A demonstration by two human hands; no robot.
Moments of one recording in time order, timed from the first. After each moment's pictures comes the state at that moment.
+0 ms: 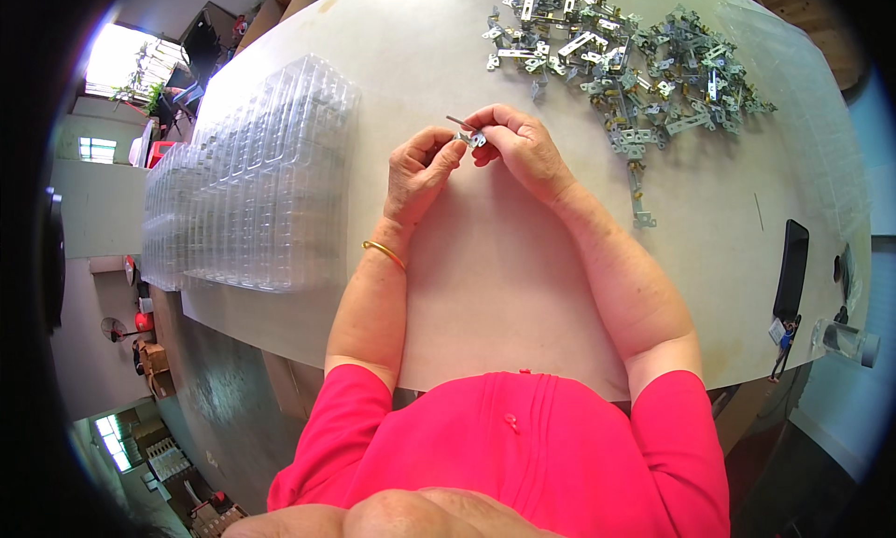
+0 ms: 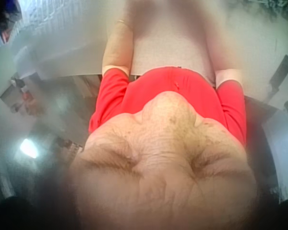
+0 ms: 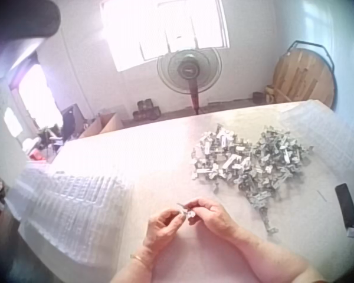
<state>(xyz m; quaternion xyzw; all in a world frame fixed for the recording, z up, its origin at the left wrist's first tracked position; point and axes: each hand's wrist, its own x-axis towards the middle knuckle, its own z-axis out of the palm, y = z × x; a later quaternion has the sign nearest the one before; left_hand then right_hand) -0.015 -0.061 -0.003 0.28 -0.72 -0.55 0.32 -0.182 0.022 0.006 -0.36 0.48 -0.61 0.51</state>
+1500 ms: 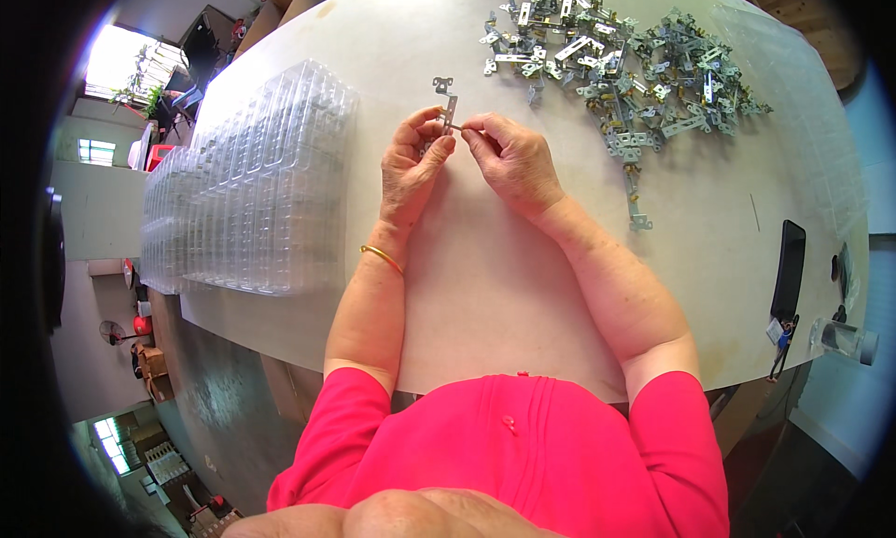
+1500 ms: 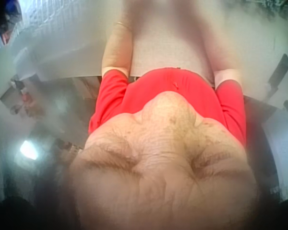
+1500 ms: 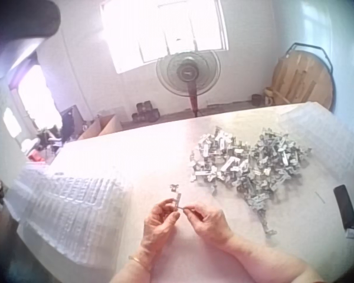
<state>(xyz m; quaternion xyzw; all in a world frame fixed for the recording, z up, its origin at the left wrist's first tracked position) -0.022 -0.068 -0.012 0.22 -0.63 -0.63 0.40 -0.163 0.024 0.001 -0.50 0.62 -0.58 0.18</state>
